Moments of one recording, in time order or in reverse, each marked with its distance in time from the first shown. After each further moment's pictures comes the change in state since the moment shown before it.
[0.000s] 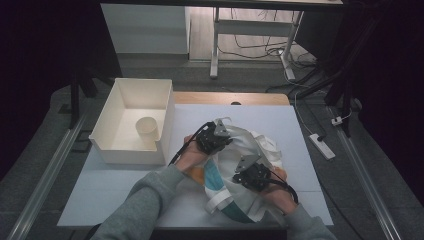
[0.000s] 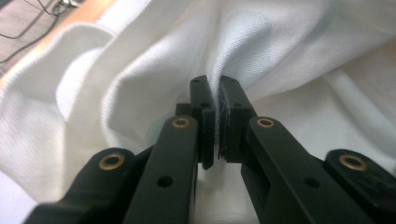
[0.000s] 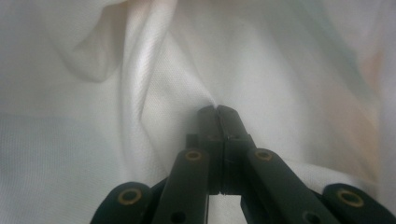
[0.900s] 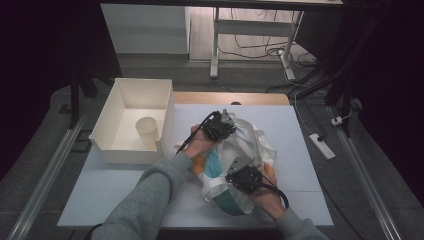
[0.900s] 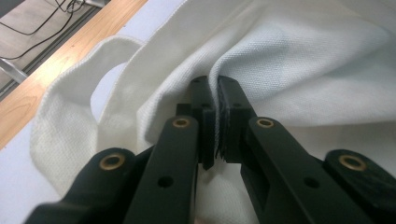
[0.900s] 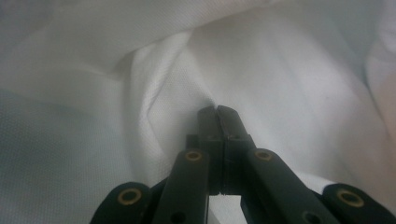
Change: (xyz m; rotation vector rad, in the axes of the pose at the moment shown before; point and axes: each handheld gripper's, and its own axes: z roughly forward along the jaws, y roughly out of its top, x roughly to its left) left arm 0.031 0.018 0.042 0.031 0.028 -0.017; right arm 0.014 0.012 0.019 -0.044 -0.054 0.067
